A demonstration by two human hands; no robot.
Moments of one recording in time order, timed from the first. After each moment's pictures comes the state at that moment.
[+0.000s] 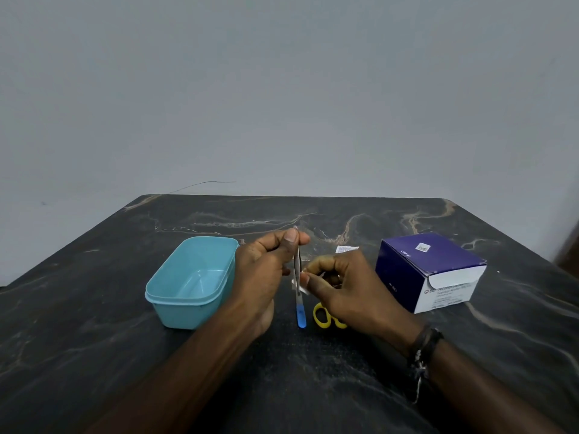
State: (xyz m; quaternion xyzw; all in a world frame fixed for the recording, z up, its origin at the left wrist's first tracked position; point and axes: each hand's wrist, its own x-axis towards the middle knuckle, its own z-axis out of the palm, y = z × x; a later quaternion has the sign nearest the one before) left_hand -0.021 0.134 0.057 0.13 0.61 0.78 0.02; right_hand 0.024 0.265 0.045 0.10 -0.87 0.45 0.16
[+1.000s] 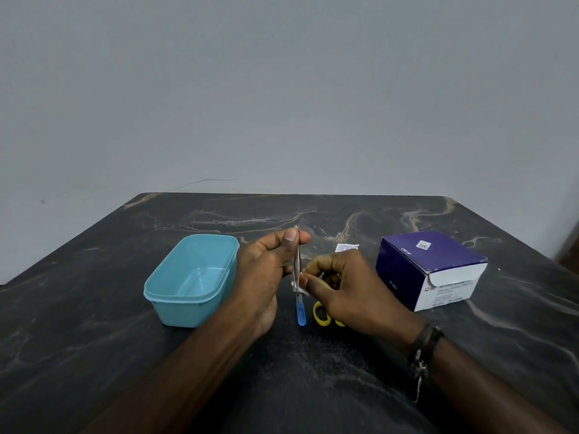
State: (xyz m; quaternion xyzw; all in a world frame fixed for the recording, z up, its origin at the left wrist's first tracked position) left_hand -0.020 0.137 0.056 0.13 0.59 0.80 0.04; right_hand 0.026 0.267 0.045 0.09 -0.89 0.43 0.14
